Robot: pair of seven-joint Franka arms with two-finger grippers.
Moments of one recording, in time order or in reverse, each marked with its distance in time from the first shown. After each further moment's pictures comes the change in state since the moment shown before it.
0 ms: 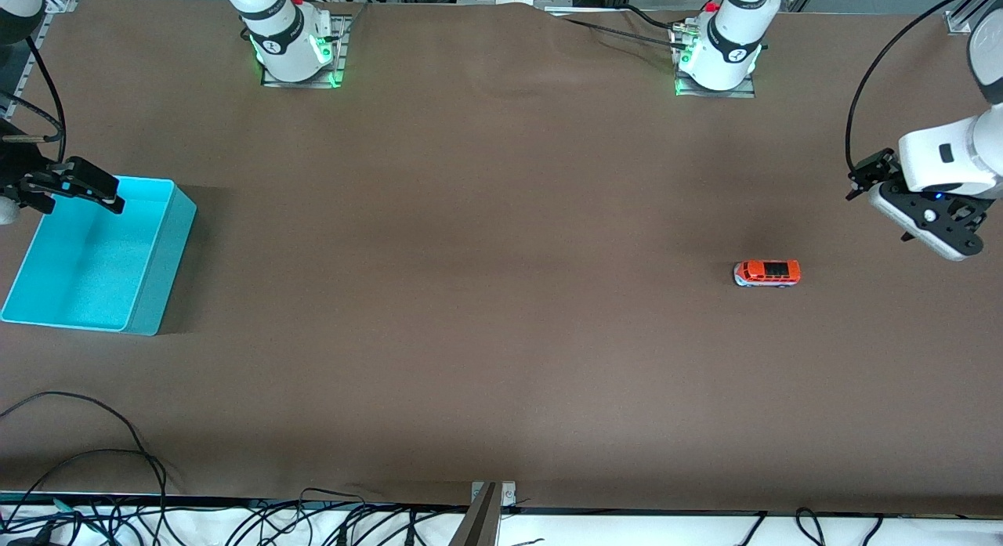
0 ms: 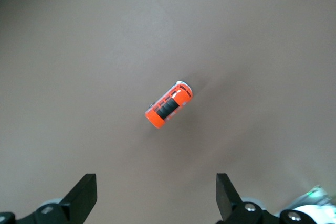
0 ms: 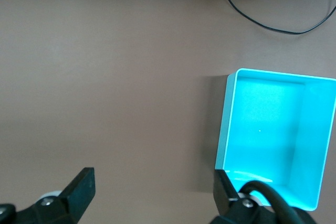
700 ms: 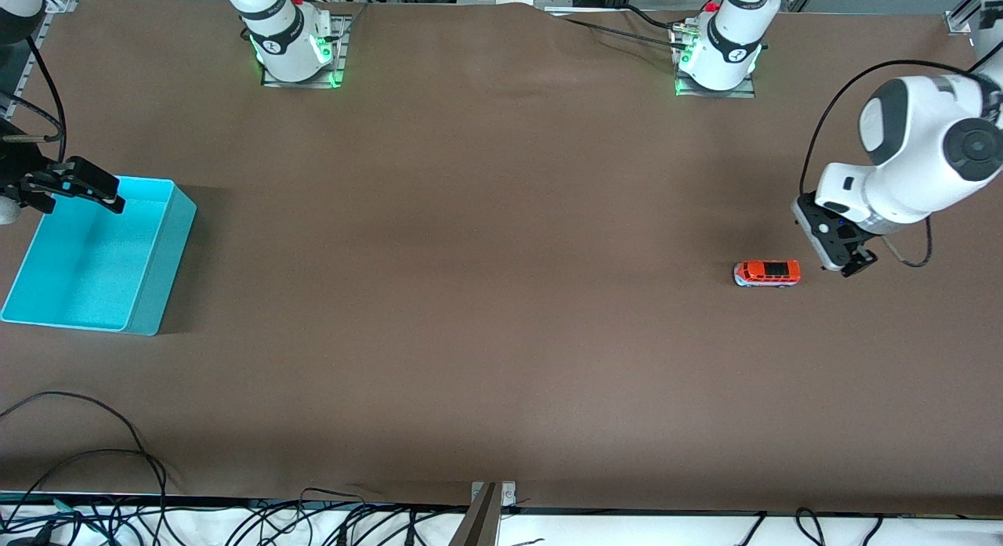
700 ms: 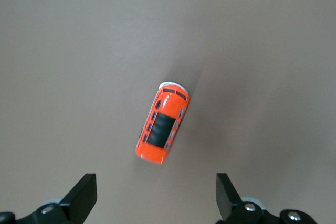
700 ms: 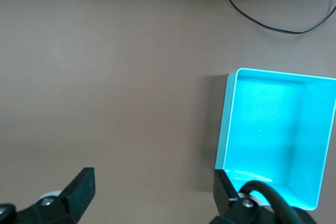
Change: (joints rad) left arm 0.025 0.021 -0.001 -0.442 0.000 0.509 0.422; right arm 0.000 0.000 0.000 0.000 0.000 -0.002 0.000
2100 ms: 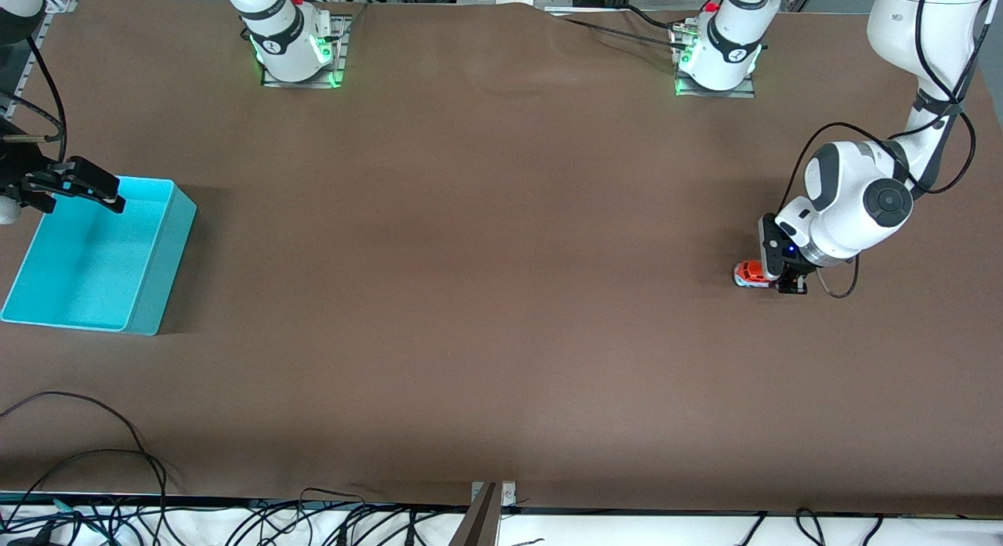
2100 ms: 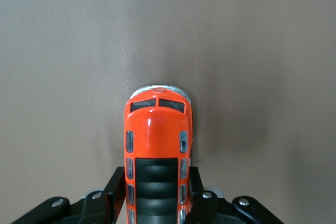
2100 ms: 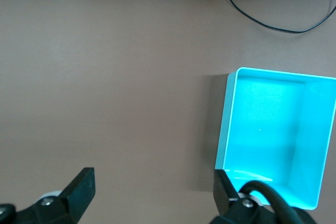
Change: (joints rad) left arm 0.043 0.276 -0.005 -0.077 0.004 0.388 0.417; right arm 0.000 0.000 0.000 0.000 0.000 -0.002 0.000
